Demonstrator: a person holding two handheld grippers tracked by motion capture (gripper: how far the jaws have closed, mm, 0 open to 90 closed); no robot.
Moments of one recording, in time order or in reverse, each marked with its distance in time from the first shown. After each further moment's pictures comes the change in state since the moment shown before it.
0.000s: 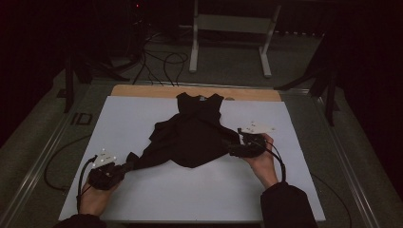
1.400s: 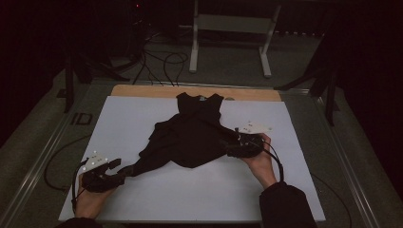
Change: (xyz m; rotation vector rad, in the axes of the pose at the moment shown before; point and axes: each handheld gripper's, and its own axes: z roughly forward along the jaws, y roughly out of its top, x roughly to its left) left arm 0.006 -0.005 -0.013 -0.085 0.020 -0.042; right arm 0.007 0.005 0.003 0.003 0.016 -0.020
